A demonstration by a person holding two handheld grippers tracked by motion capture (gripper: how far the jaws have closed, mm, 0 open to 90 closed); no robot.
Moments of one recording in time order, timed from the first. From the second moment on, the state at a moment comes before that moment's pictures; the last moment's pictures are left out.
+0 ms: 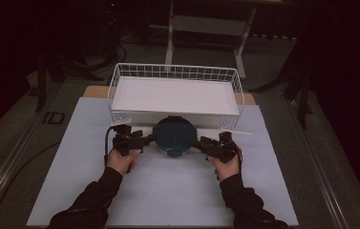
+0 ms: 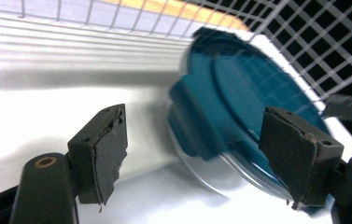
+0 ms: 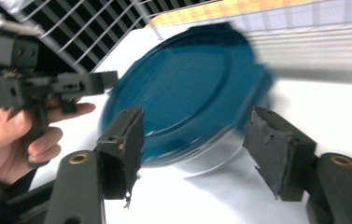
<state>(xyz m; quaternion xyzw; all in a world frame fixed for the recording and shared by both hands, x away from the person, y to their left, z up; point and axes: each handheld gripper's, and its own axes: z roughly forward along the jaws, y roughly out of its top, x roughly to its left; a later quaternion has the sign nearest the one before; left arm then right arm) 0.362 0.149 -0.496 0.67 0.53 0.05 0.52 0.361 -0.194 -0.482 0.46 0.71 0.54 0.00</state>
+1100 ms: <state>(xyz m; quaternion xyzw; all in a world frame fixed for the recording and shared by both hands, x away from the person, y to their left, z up) 0.306 0.155 -0.493 0.72 0.40 0.08 0.57 0.349 -0.132 -0.503 0.41 0.77 0.50 -0.03</state>
